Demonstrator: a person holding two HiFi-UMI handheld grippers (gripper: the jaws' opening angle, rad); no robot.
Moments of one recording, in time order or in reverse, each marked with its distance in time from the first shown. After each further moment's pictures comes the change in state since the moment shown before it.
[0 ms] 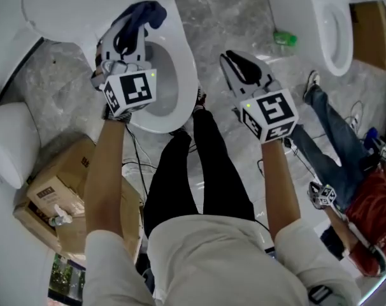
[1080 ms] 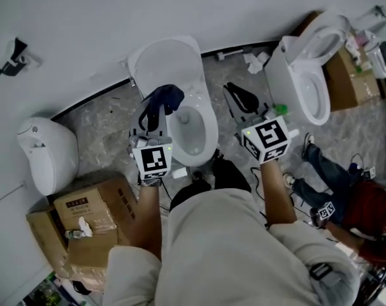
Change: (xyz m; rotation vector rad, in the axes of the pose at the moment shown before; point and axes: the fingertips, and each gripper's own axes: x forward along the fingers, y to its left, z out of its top) left arm -0.254 0.149 0.194 -0.219 -0.168 0.184; right arm -0.163 0.131 0.280 -0.204 -0.407 0.037
